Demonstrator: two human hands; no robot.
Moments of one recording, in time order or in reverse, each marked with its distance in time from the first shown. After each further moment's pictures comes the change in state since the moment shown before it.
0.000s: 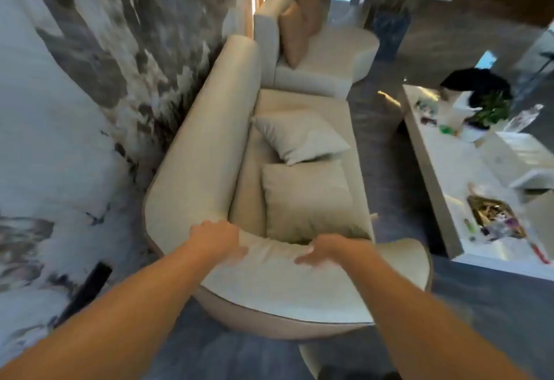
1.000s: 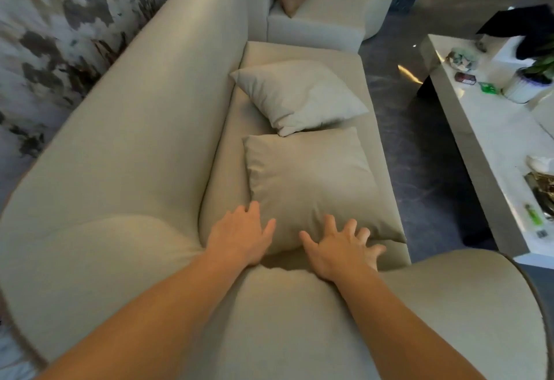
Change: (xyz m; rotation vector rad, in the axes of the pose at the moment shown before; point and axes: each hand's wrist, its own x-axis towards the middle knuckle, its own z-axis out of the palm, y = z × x) left_hand 0.219 0.082 0.074 -0.256 0.357 0.039; right_hand 0.233 0.060 0.040 0.099 0.426 0.238
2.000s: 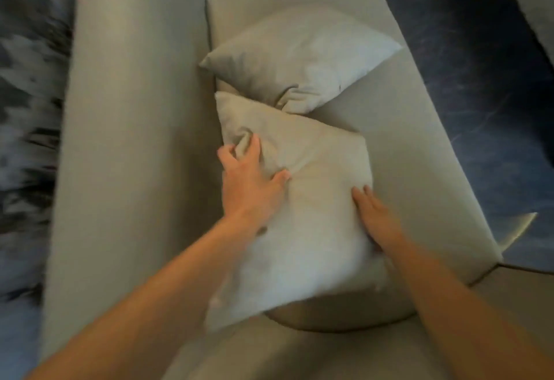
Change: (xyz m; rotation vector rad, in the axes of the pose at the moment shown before) left_hand 0.217 0.030 -0.119 -0.253 0.114 -0.039; right_hand 0.206 -0.028 -0.011 1.146 -0.228 0.284
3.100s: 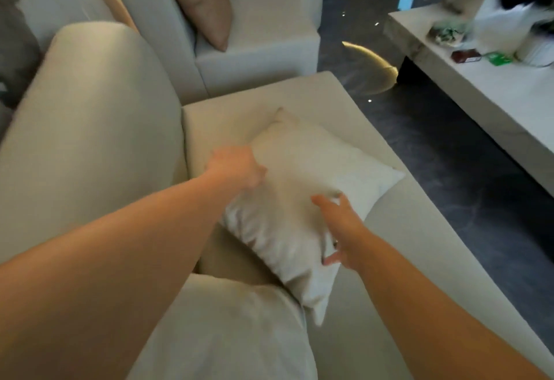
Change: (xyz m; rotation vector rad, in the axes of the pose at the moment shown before) left_hand 0.347 0.051 0.002 0.580 -0.169 0.250; right_hand 0.155 -0.239 0.038 0.485 0.048 0.017
